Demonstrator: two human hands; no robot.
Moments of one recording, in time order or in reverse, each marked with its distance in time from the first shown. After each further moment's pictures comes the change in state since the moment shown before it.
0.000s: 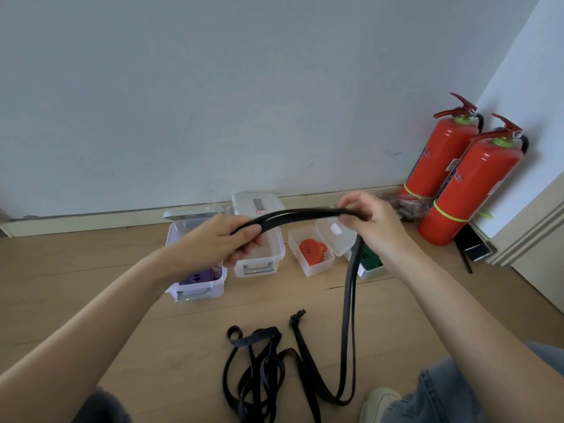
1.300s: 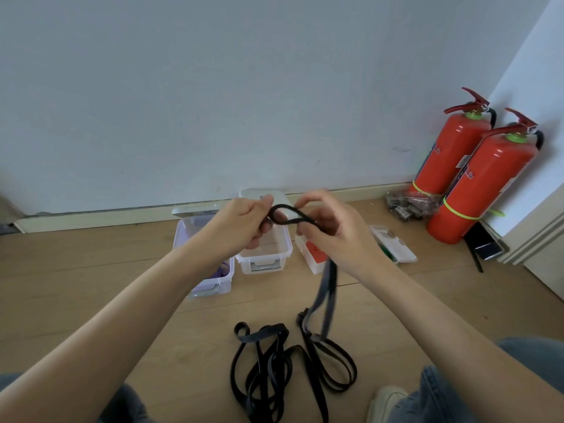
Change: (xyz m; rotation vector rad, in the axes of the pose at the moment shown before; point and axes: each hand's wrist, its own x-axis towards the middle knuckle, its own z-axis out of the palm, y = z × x) left_hand 0.000 0.024 0.014 -0.131 0.203 -0.049; right_hand -0.027 -0.031 0.046 0.092 -0.202 -0.259
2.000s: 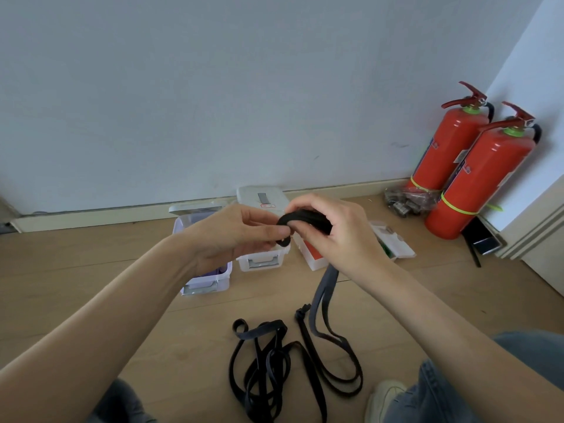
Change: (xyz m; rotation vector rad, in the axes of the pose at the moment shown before) left_hand 0.005 -0.017 -0.006 -0.271 -0.342 -0.099; right_hand -0.007 -0.011 0.000 -0.380 0.068 -0.291
